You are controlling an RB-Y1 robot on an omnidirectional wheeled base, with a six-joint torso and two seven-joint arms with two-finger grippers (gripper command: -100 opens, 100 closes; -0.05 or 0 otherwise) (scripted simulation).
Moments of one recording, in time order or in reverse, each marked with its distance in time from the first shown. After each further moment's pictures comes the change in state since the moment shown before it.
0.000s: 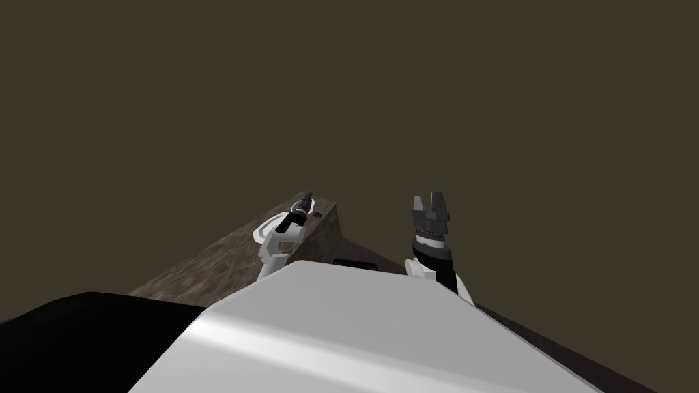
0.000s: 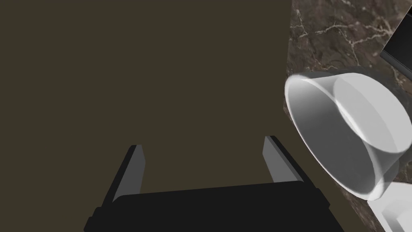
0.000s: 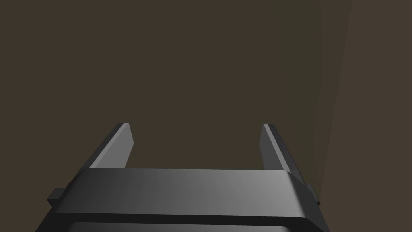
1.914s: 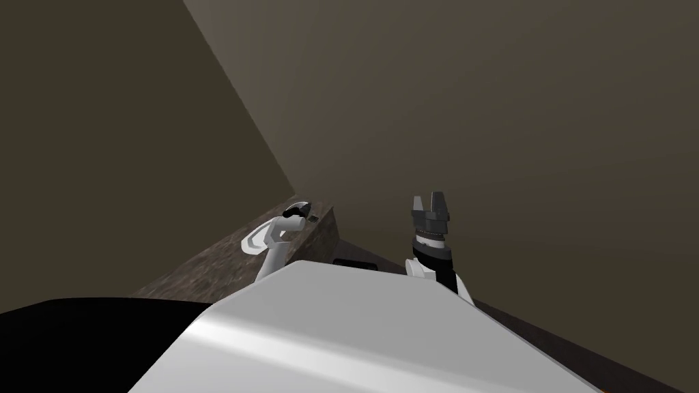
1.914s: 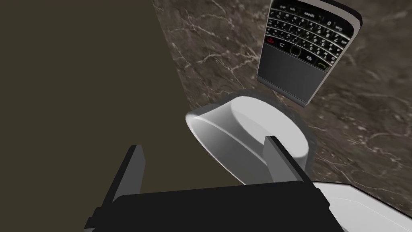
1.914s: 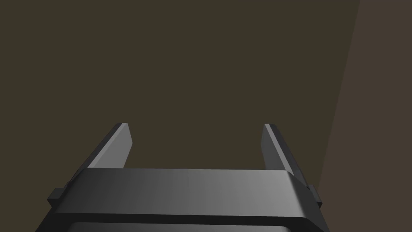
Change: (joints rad) left arm -0.162 0.036 0.068 0.138 -0.019 0.550 -0.052; right arm 0.000 0.000 0.000 0.000 0.000 0.000 0.000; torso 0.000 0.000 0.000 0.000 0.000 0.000
